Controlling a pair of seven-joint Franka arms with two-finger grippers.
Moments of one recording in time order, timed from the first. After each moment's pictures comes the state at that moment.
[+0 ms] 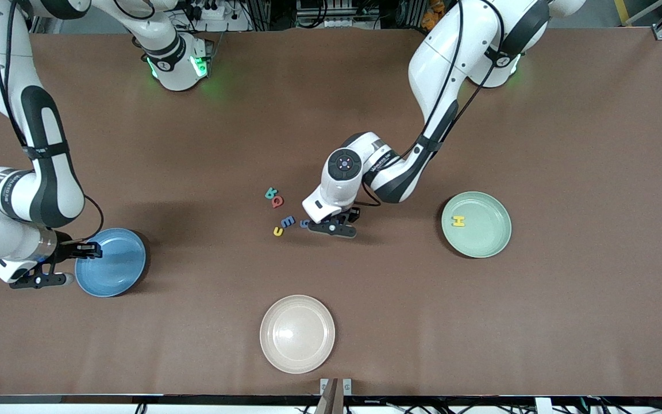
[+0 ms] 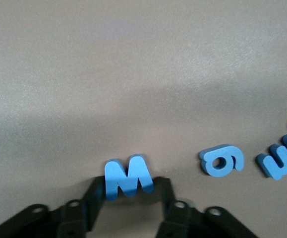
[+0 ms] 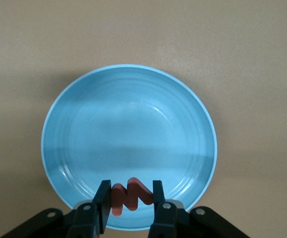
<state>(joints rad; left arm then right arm) -0.66 0.90 -0.16 -1.40 0.08 2.39 -0.67 -0.08 0.60 -0.11 -1.64 0.06 2.16 -0.28</state>
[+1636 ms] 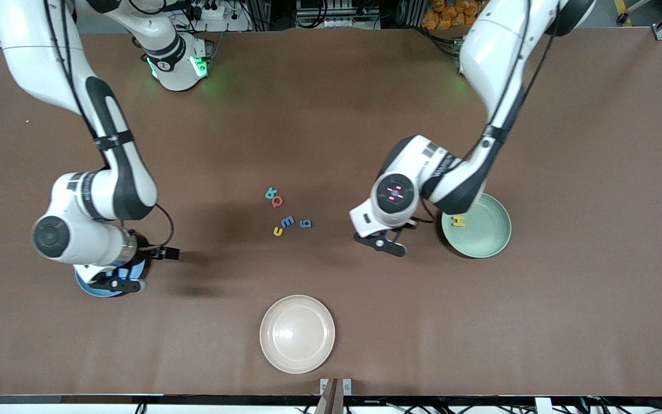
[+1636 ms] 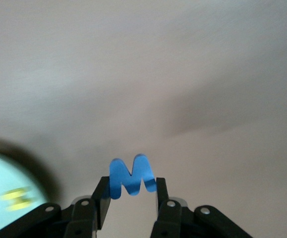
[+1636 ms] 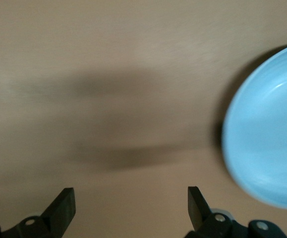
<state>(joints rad) -0.43 0.69 -0.15 -1.42 0.08 1.88 -0.15 0.18 0.60 -0.05 -1.60 0.11 2.10 0.24</state>
